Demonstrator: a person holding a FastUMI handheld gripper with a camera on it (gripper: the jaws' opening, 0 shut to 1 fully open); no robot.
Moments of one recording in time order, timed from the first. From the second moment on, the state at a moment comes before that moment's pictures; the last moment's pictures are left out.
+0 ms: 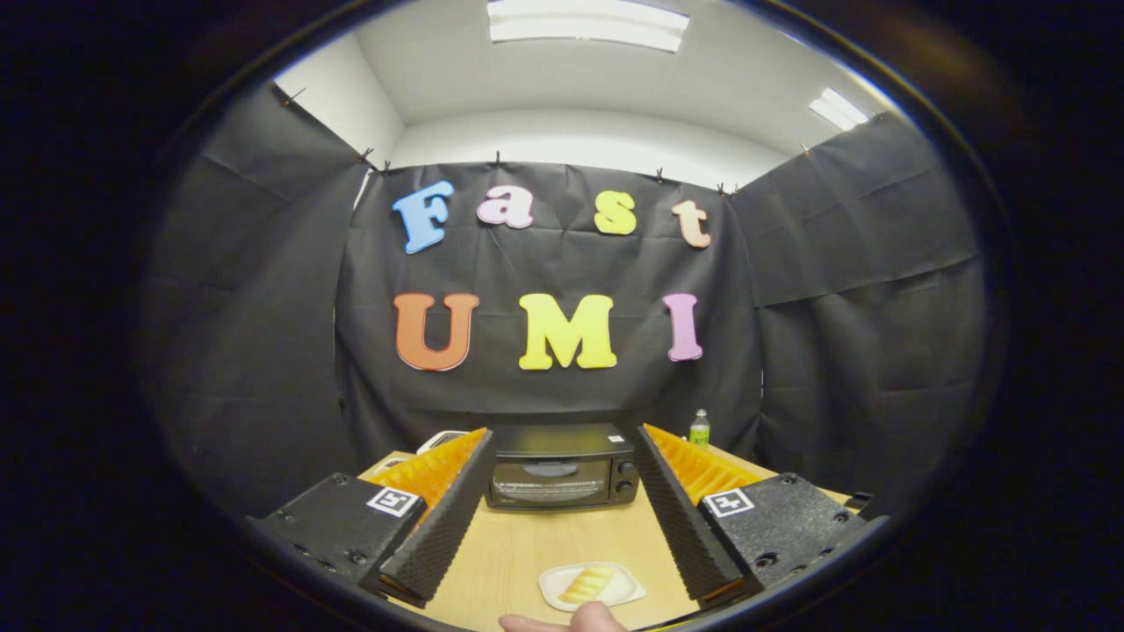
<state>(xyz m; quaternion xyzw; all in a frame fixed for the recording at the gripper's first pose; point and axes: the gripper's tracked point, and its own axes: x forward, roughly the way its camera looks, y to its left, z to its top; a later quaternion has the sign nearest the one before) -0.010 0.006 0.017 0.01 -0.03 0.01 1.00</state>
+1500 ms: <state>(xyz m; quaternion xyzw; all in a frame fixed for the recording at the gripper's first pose) 0.331 0.045 -0.115 0.00 0.08 0.10 0.99</state>
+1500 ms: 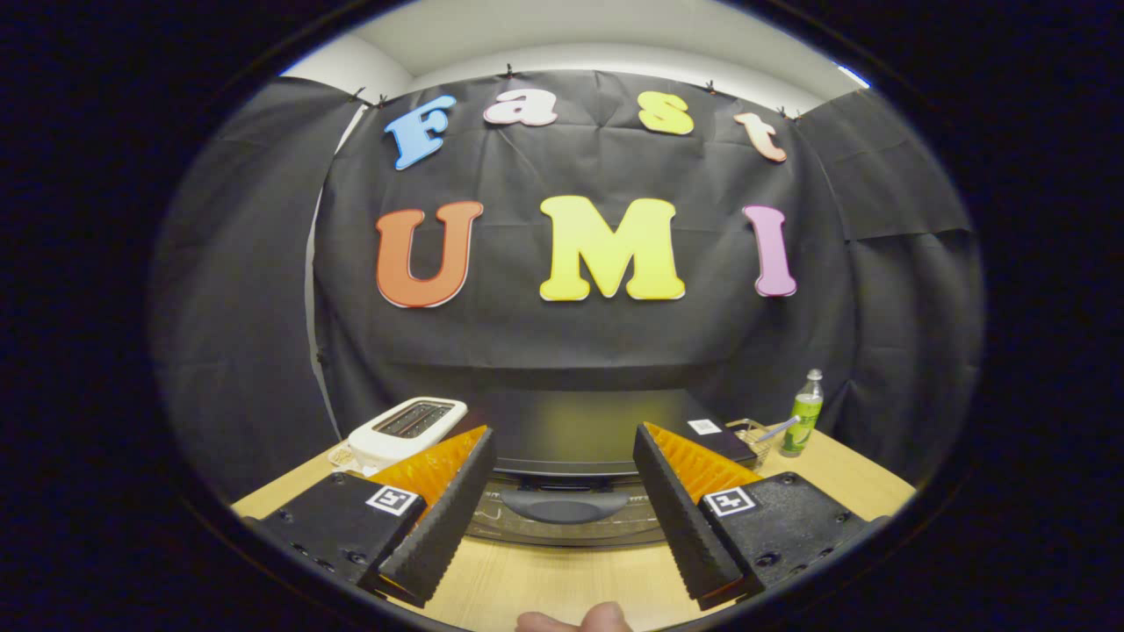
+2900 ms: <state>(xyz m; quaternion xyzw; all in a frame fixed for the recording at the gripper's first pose) 0.258 0.020 -0.245 -0.05 0.17 0.08 0.98</state>
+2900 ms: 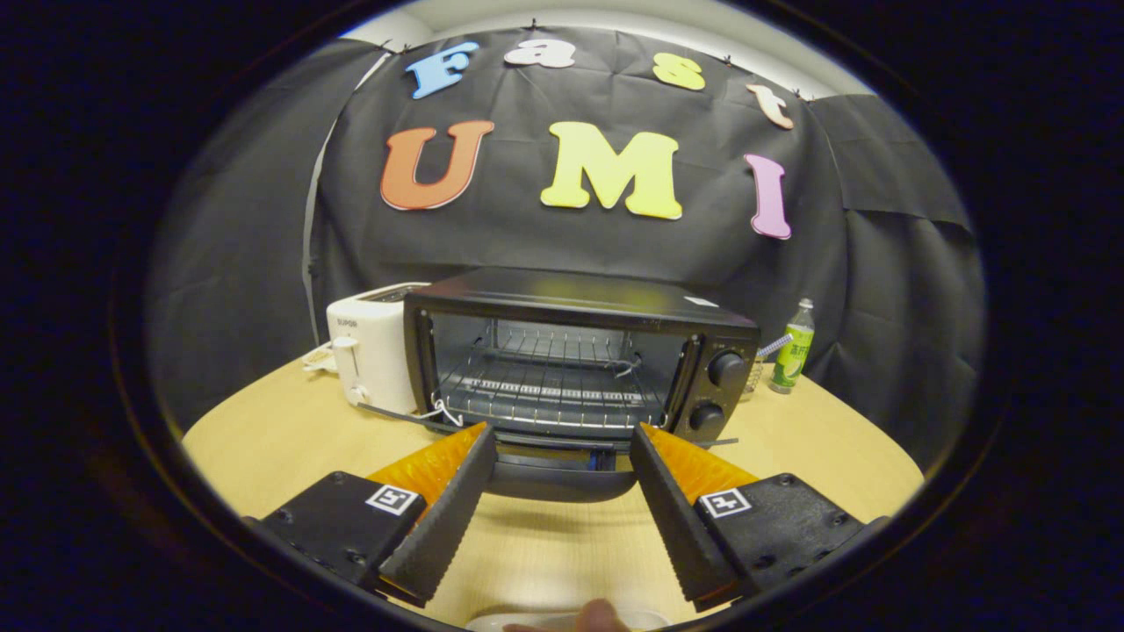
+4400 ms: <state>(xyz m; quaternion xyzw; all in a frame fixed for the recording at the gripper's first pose) 0.069 -0.037 -0.249 0.04 0.25 0.02 0.97</state>
